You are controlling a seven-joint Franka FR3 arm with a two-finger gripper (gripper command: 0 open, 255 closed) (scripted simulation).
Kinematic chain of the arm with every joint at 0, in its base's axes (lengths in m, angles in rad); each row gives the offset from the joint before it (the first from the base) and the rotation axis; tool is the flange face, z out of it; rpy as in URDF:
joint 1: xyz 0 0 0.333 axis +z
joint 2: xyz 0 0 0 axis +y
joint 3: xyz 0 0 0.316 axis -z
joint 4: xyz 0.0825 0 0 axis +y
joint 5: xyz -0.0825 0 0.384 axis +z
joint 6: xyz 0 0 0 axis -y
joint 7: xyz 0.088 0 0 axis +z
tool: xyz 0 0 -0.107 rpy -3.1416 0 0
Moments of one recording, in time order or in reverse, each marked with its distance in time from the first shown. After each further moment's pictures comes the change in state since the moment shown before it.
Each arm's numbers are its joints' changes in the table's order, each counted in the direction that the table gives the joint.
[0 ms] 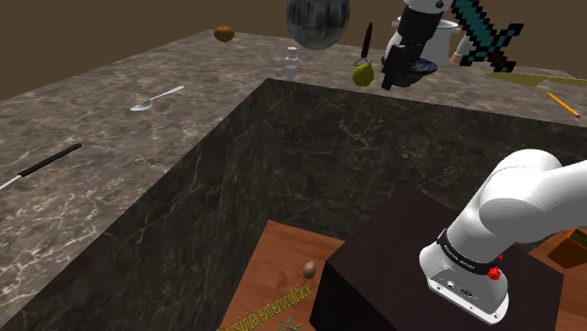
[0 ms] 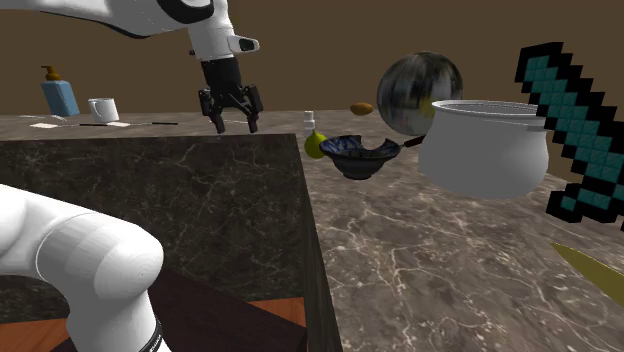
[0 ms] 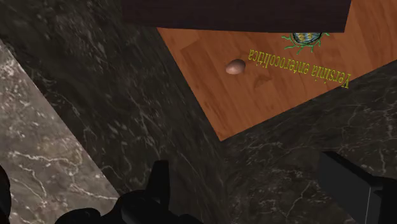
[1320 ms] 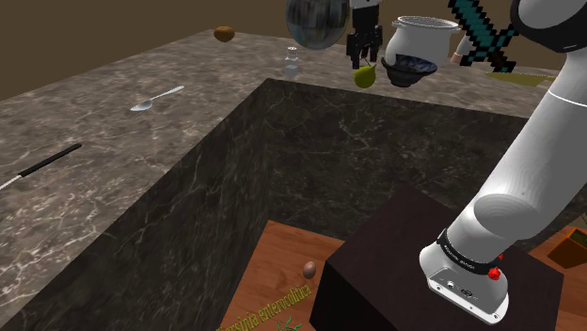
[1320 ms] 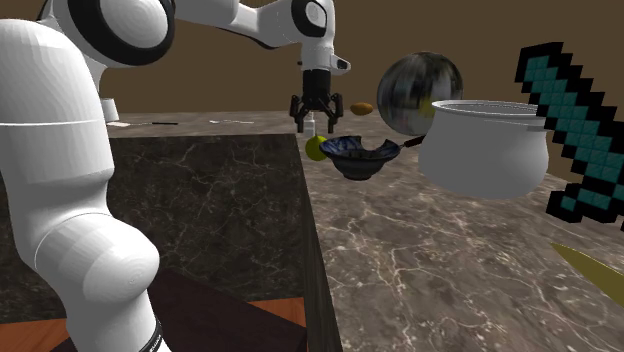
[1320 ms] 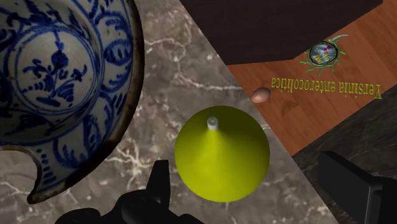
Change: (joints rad) arm -0.090 0.860 0.153 -0.785 -0.005 -0.241 0.141
